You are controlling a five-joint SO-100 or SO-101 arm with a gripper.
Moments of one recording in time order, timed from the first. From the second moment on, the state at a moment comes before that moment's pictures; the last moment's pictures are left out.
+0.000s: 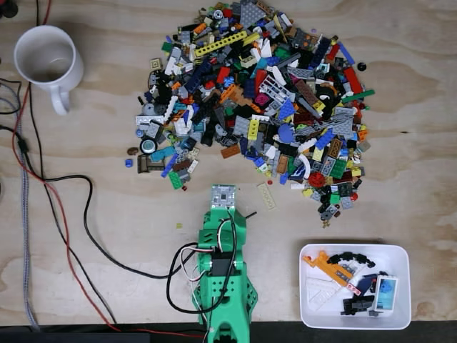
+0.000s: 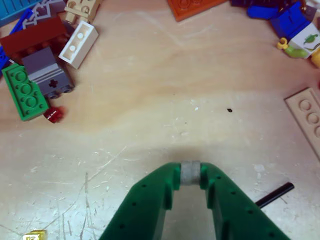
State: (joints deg) arm -2.3 193.2 177.7 66.9 -84.2
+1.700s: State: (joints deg) arm -46.8 128.1 144.8 68.9 -37.3
